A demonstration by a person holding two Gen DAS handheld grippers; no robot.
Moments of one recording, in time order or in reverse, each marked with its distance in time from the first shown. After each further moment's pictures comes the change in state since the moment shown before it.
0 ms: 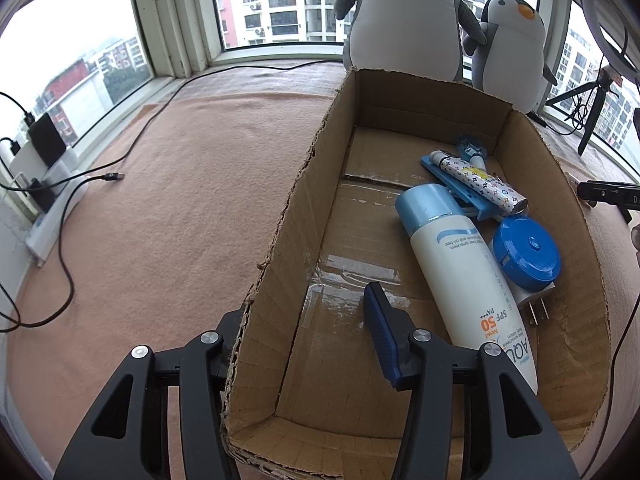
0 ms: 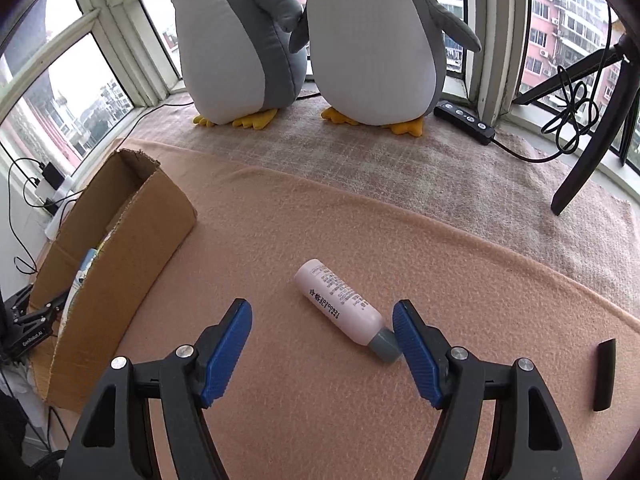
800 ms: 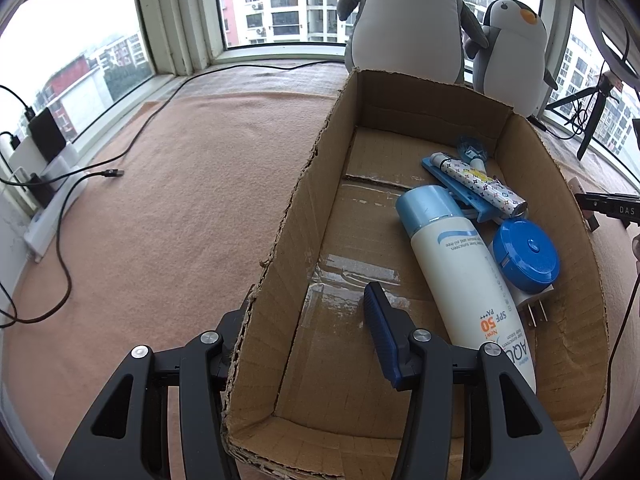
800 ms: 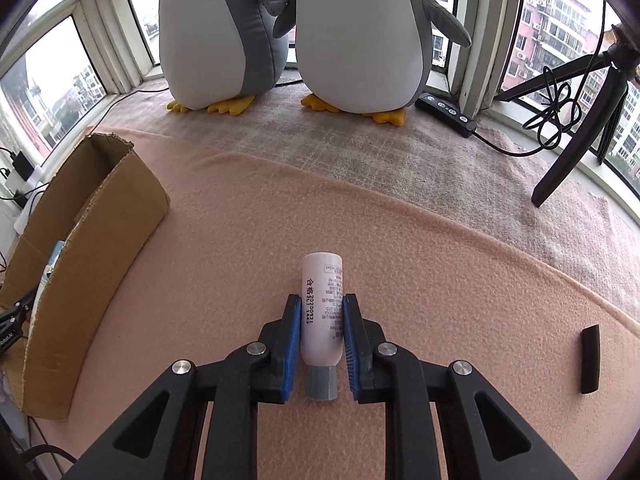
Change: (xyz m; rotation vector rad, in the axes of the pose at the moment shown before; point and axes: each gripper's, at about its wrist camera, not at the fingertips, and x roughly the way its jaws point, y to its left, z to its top) left arm 0.000 -0.001 -0.001 -0.009 0.000 -0.004; right arm 0.001 0.005 -0.011 0.054 0.018 -0.080
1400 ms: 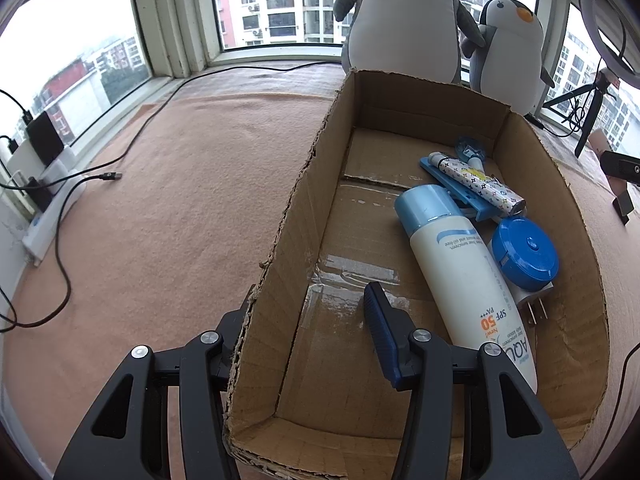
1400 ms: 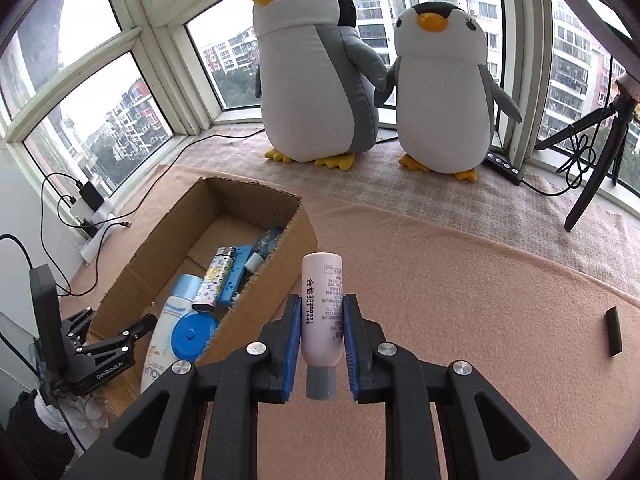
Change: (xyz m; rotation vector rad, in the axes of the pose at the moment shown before) left arm 0.000 -0.002 0.000 0.010 -0.004 -0.007; right arm -0.075 0.092 0.003 0.016 -0.157 0.173
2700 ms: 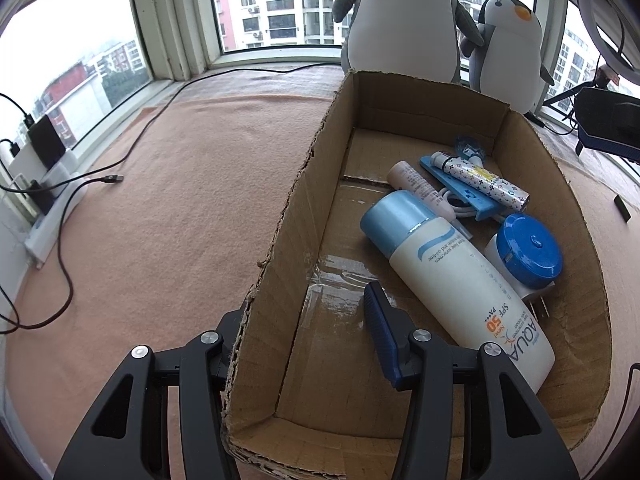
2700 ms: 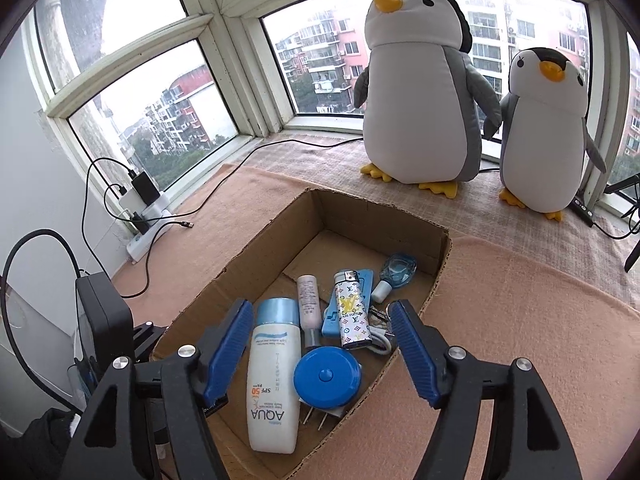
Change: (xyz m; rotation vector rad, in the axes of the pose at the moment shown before) left arm 0.000 -0.002 0.001 0.004 -0.005 0.012; right arm 0.020 0.079 0.005 -0.079 -0.027 0.096
